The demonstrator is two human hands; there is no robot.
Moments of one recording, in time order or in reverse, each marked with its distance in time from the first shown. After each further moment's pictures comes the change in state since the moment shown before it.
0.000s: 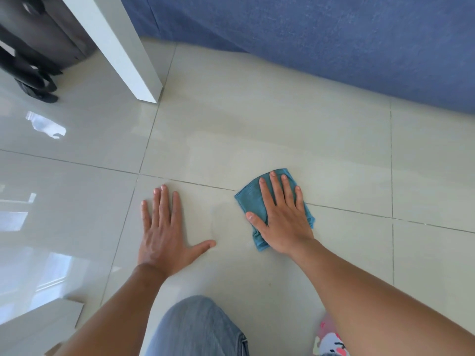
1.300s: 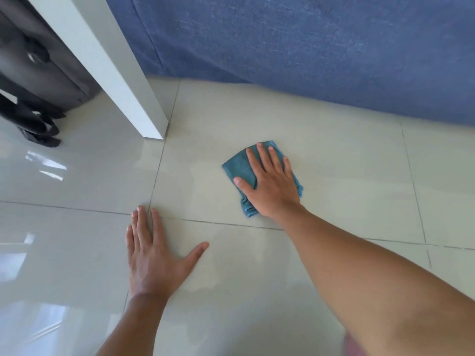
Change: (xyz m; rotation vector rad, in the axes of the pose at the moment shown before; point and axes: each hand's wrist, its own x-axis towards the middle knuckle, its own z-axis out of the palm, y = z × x) left_hand 0.050 -0.035 -0.017 -0.218 0.195 -0.235; right_hand 0.147 -0.036 -0.036 0.046 0.218 0.060
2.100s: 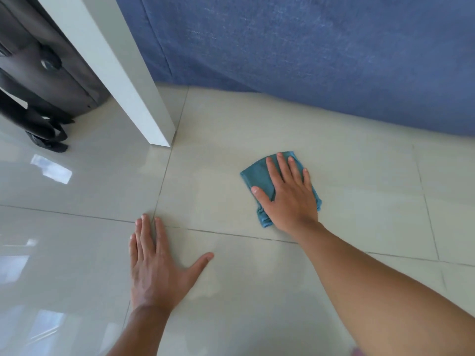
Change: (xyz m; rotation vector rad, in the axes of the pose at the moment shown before) left_hand -0.003 -0.001 0.003 0.026 0.034 -0.022; right_hand -0.011 0.017 0.000 -0.029 0.082 0.044
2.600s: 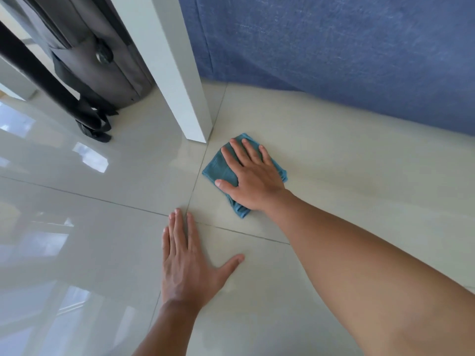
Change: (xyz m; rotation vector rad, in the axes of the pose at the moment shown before) left_hand 0.002 0.000 -0.001 0.010 -0.056 -0.009; right_hand 0.068 -0.121 0.015 0.001 -0.158 -0.423
